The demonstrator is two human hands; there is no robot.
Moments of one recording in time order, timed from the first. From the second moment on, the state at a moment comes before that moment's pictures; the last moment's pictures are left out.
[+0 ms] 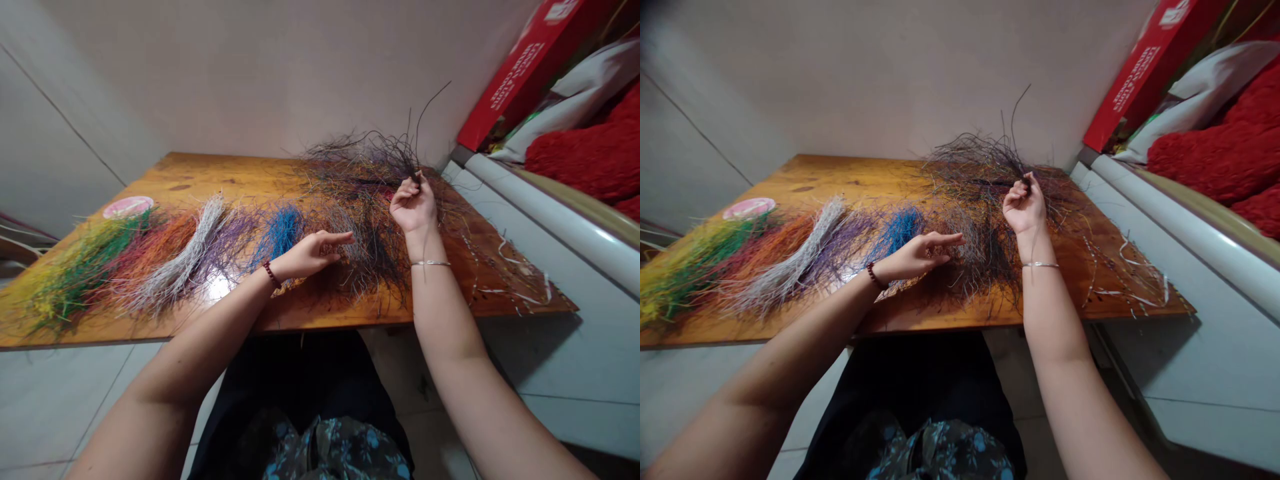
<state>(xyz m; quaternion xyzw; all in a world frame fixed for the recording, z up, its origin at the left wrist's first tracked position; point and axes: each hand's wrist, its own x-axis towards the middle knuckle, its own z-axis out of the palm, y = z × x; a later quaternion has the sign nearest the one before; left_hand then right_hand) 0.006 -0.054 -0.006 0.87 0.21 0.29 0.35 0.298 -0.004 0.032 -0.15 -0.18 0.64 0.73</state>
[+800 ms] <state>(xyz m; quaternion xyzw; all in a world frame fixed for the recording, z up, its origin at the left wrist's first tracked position) -0.023 -0.033 -0.007 0.79 0.57 0.24 -0.05 0.295 -0.002 0.030 -0.15 -0.19 0.65 0.72</state>
